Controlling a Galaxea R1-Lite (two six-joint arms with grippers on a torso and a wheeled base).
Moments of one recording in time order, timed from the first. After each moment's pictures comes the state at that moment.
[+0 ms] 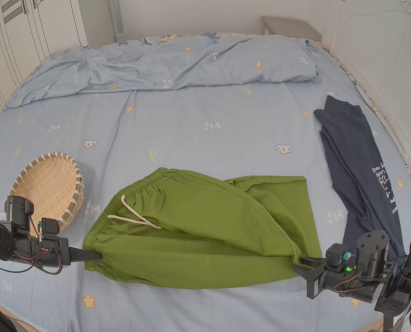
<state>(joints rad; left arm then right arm) 0.22 1.72 -0.44 -0.29 -0.94 -0.05 0.59 1.95 -0.02 -1.39 -0.04 -0.01</state>
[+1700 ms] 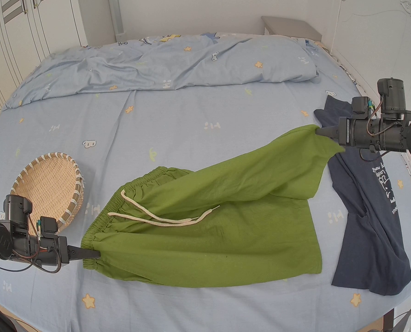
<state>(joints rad) 0.24 1.72 -0.44 -0.29 -0.94 -0.04 0.12 1.78 -1.28 -0.07 0.47 0.06</state>
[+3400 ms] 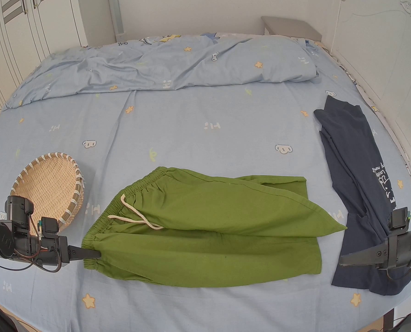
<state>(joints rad) 0.24 1.75 -0.45 -0.29 -0.96 -0.04 0.10 1.26 -0.43 -0.06 0.89 0.32</state>
